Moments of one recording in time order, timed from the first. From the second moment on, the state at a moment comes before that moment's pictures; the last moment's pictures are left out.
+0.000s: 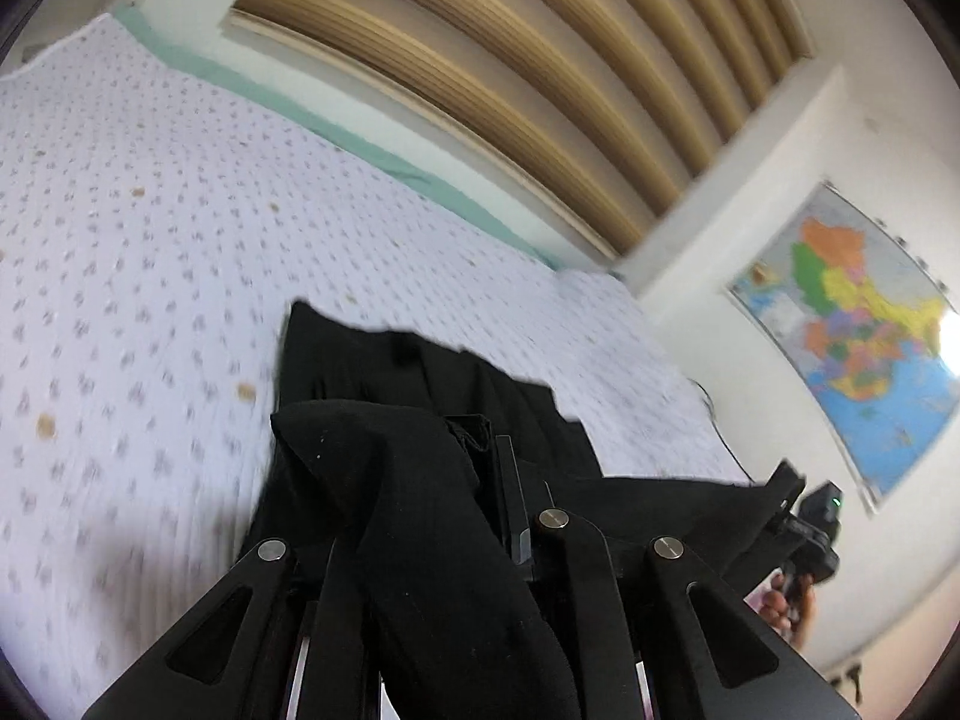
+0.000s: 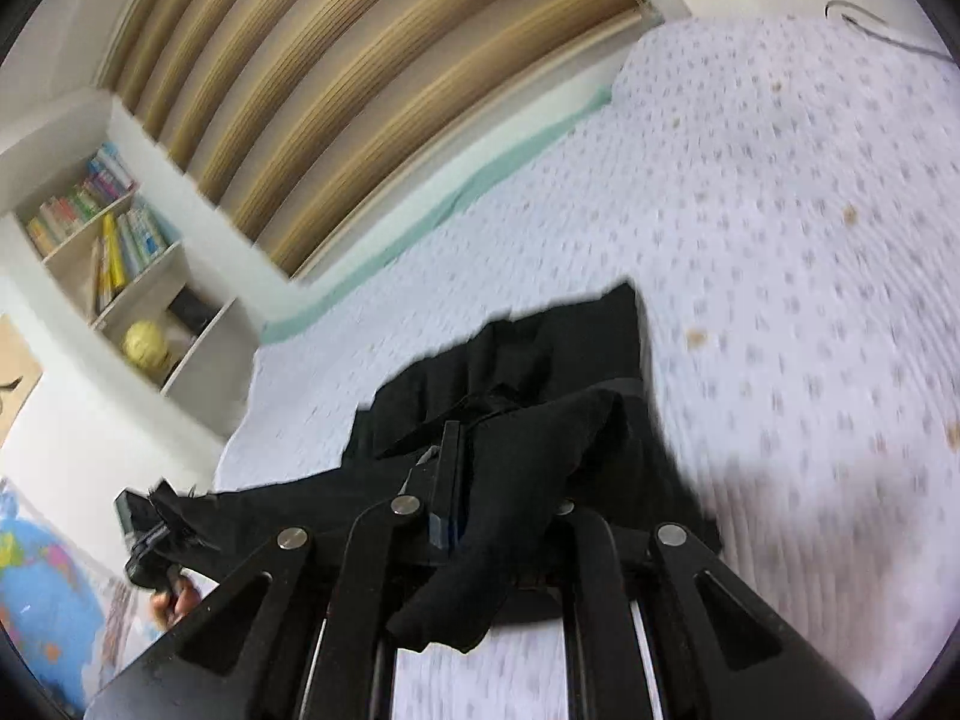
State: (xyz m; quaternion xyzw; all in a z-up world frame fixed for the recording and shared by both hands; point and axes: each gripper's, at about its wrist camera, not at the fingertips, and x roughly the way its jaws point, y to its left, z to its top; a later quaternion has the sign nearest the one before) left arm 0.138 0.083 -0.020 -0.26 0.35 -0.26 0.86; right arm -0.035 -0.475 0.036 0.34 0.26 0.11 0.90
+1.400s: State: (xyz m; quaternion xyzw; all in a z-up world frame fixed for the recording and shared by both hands) left arm 0.265 0.081 -0.085 -0.17 0.41 -0.17 0.88; right arm 0.105 -0.468 -0.037 0.18 0.33 0.05 0.93
